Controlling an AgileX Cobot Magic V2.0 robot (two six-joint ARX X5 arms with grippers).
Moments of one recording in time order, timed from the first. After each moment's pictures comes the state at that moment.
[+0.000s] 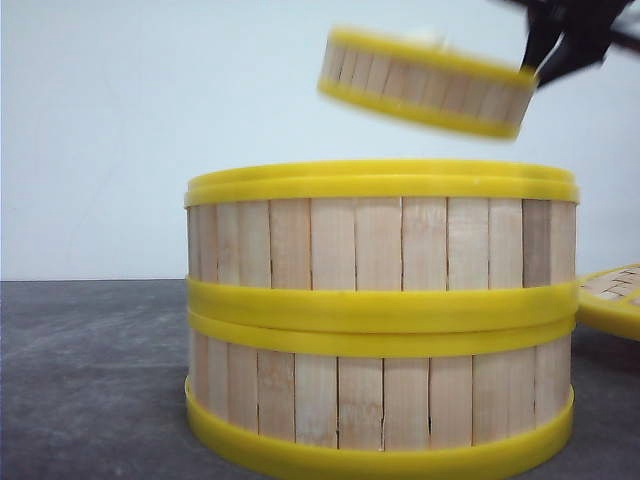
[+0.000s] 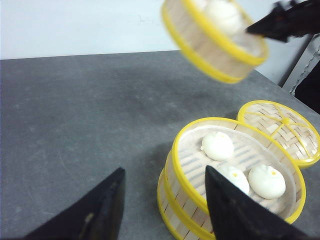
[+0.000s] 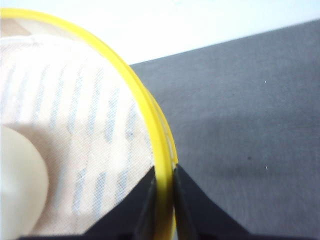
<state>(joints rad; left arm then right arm) -0.37 0.43 0.90 -0.75 0.22 -0.12 0.10 1.39 1.35 -0.45 -0.23 0.34</state>
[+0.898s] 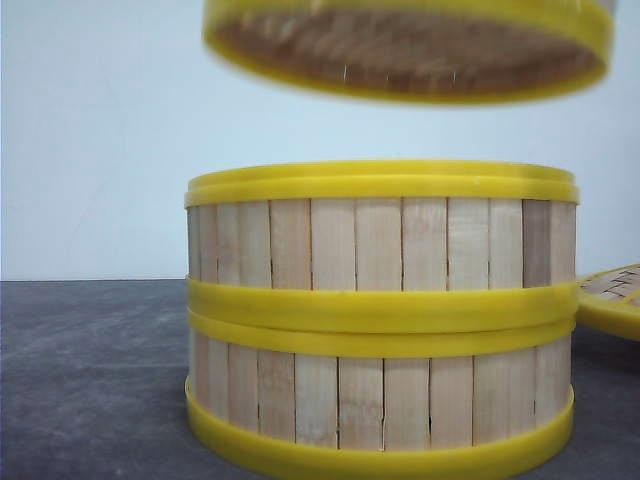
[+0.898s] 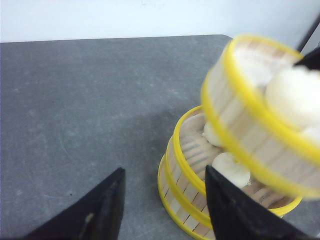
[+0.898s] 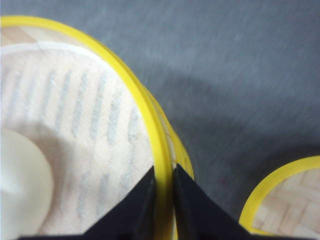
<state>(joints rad) -0.37 0.43 0.90 -0.80 0.22 -0.12 0.37 1.14 1.19 -0.83 -0.28 0.06</state>
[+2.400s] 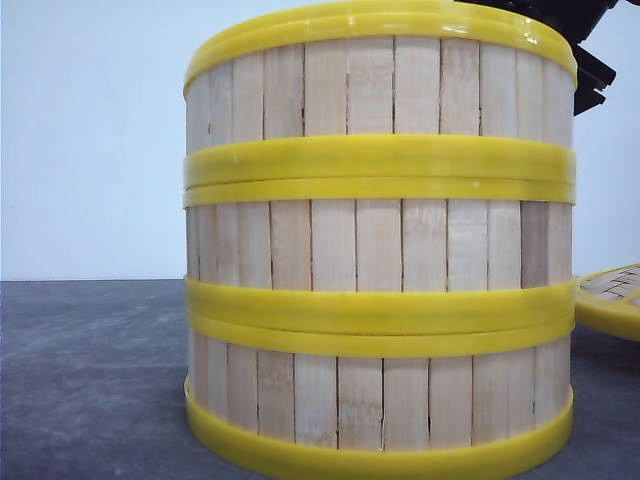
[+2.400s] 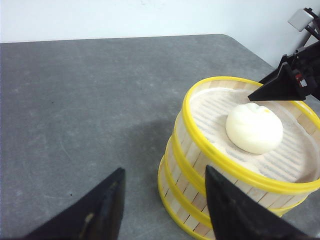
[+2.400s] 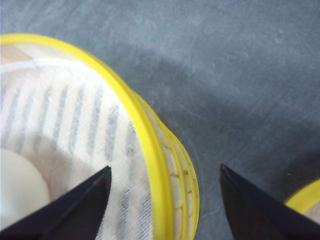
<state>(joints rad) -0.37 0.43 0.90 -0.80 0.22 -0.12 0.41 1.32 1.14 -0.67 -0.26 0.09</state>
